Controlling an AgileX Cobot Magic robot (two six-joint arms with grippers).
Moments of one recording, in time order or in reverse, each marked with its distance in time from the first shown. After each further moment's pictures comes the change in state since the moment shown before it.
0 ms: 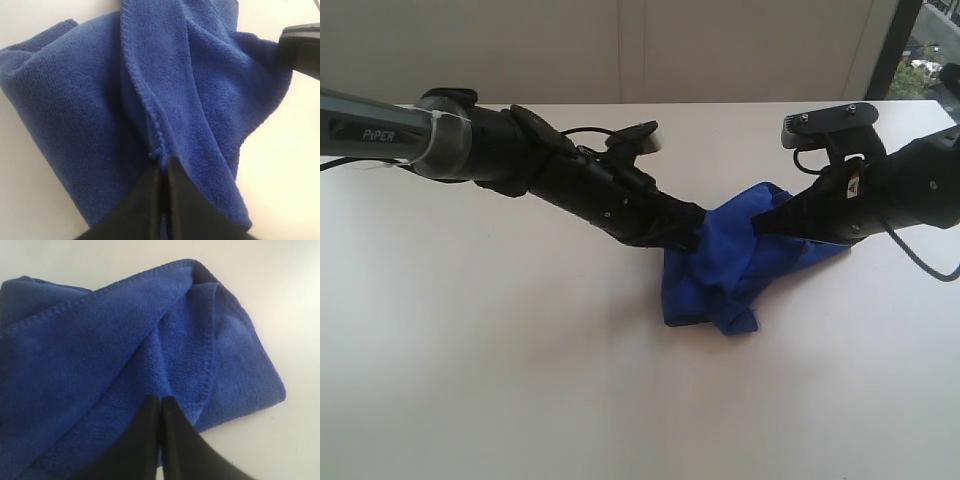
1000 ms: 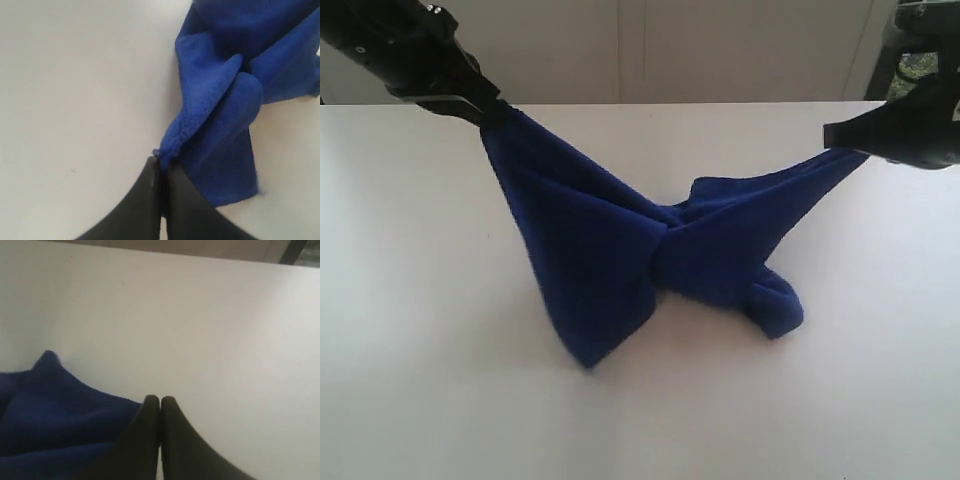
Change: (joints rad) left arm 0.288 -0.528 0.000 0.756 0.342 -0.271; right arm -0.130 -0.268 0.000 0.000 -0.008 -0.002
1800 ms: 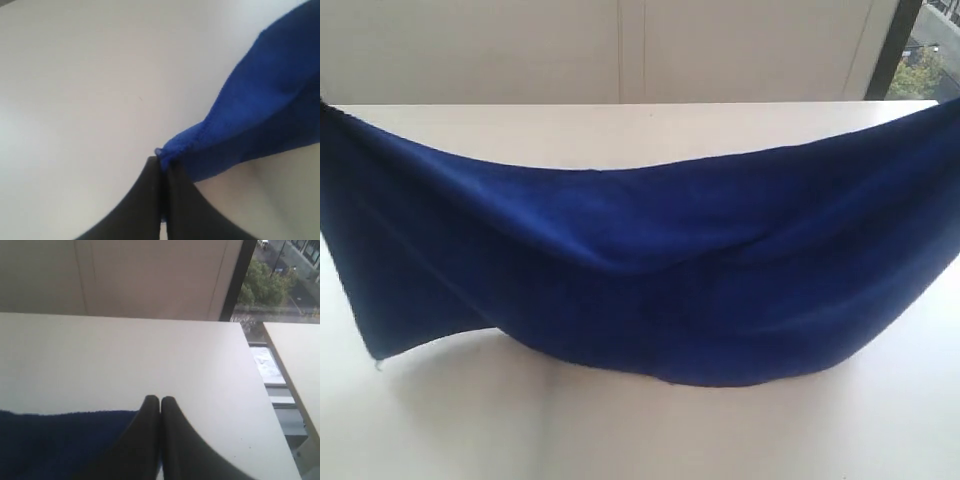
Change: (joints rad) left arm 0.000 -0.614 0.365 0.328 -0.023 -0.388; right arm -0.042 -0.624 -0.016 -0.036 0.417 0.010
